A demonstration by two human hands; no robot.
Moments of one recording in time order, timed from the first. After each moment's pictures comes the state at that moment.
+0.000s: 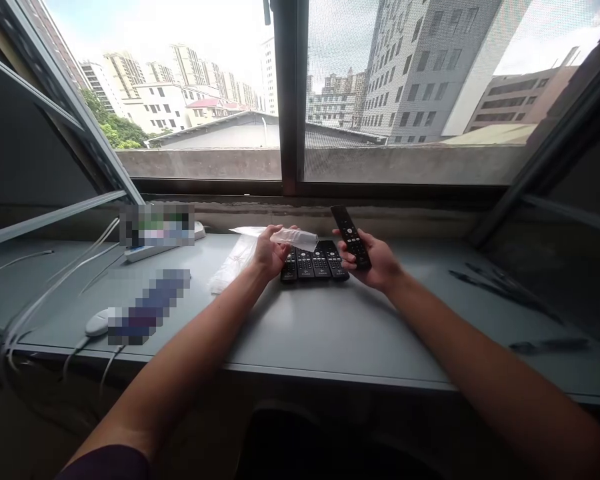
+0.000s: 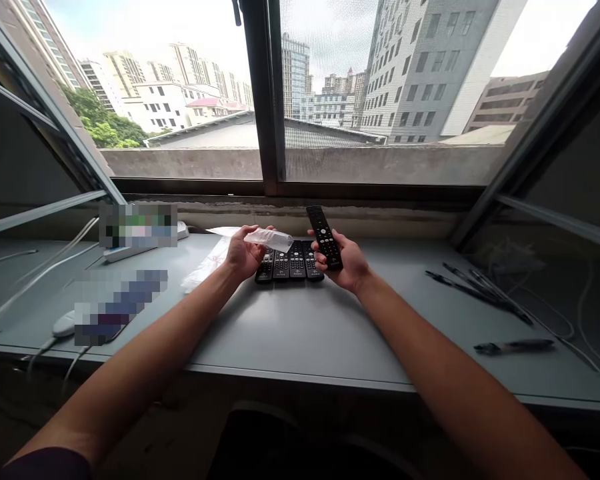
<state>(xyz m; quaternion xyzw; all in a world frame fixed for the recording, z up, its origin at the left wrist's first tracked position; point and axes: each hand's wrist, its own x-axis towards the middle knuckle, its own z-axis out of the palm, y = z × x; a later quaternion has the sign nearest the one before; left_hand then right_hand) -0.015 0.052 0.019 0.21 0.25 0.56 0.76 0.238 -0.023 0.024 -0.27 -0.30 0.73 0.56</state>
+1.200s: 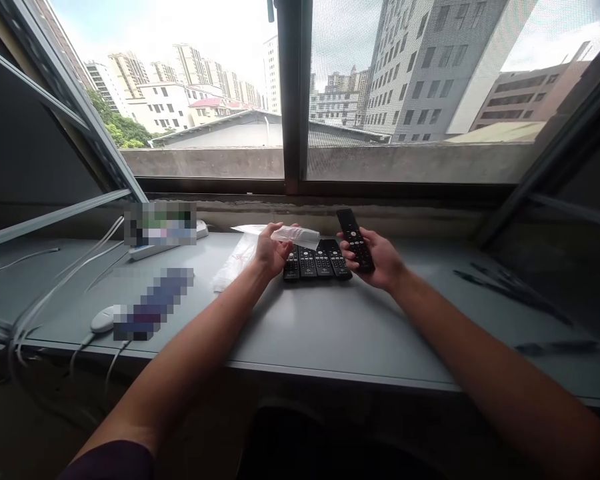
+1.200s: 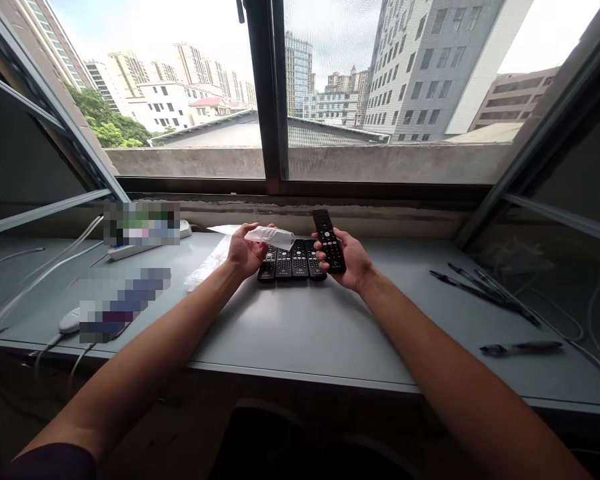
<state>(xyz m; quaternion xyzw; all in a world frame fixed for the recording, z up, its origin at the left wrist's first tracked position) -0.017 0.051 0.020 0.21 0.24 0.56 0.77 0.238 -0.023 0.027 -0.30 -0.27 0.73 0.55</state>
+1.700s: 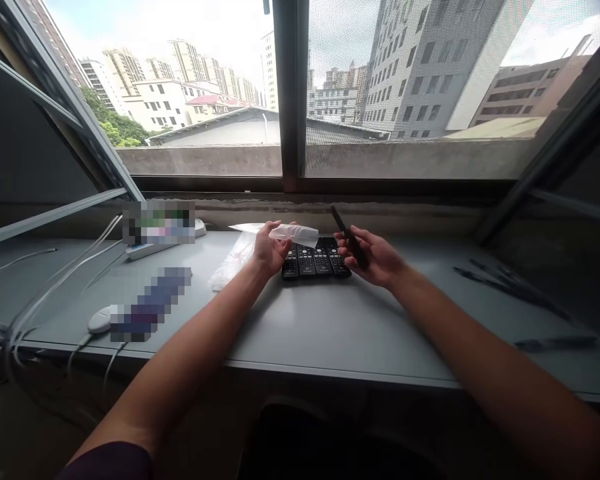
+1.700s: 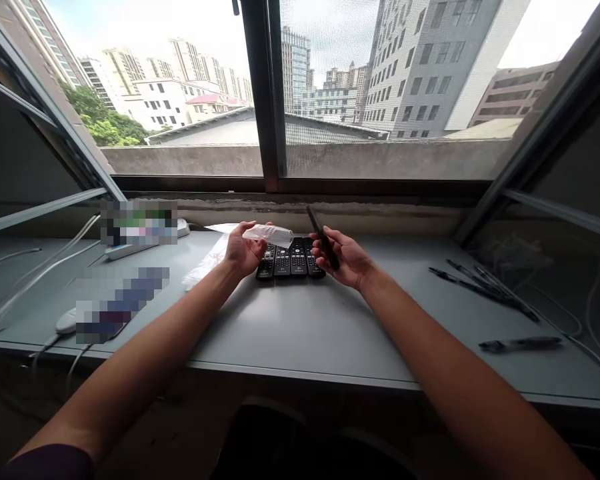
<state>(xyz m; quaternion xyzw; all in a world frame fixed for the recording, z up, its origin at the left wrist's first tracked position) -0.016 0.047 0.024 0.20 0.25 0.57 0.76 0.239 -0.024 0.030 -0.33 -0.25 0.75 0.52</state>
